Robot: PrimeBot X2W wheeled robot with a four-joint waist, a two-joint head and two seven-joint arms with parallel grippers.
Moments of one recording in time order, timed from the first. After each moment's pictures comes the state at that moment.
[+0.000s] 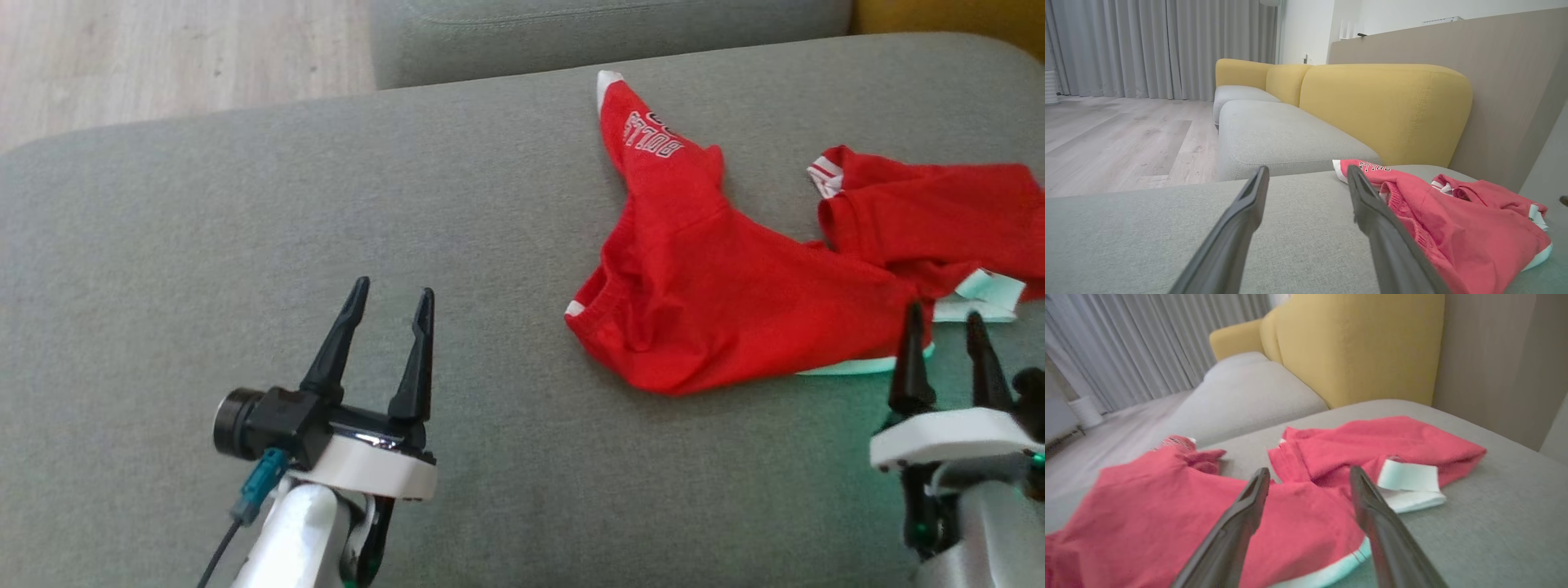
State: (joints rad) left arm -0.21 0.06 -0.32 0.26 -0.24 -0.06 -0.25; right arm -0.18 -0.04 -0.23 0.46 0.17 0.13 -0.22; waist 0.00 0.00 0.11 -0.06
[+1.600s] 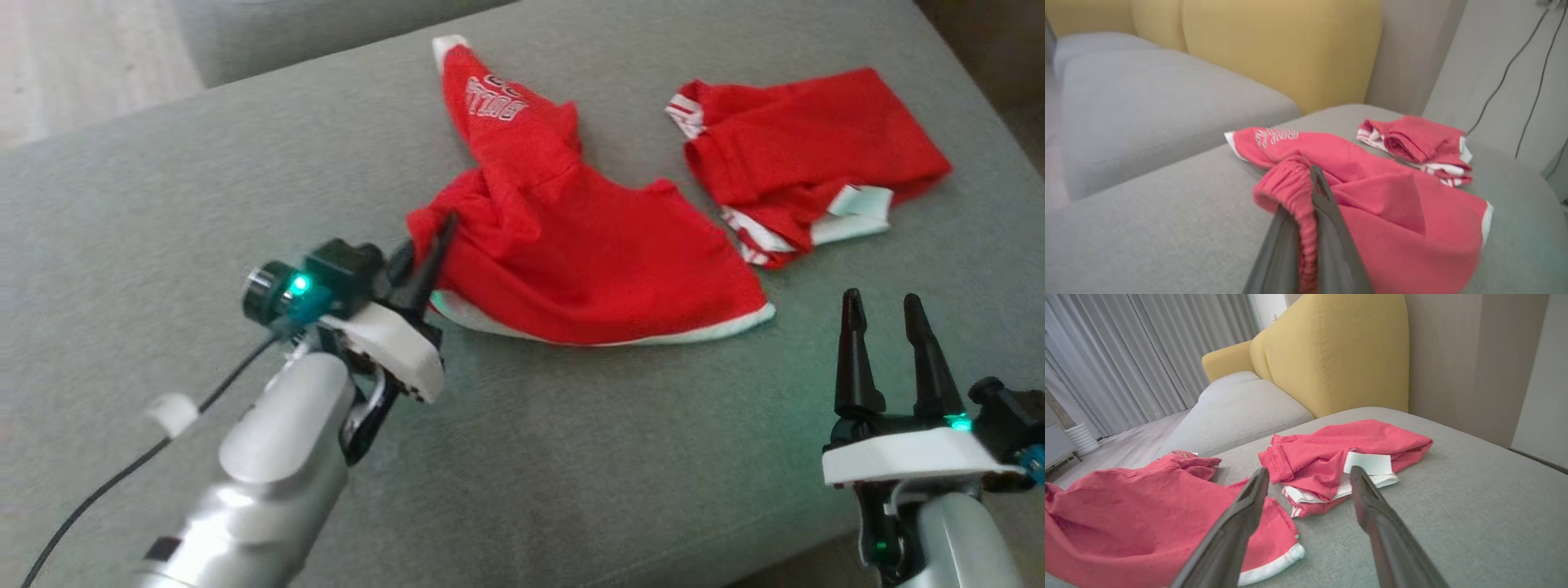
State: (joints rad) left arm -0.63 0.16 -0.65 0.63 -0.45 -0.12 -0.15; right arm -0.07 -0.04 -0.03 0.24 0.30 0.13 -0.25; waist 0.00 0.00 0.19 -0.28
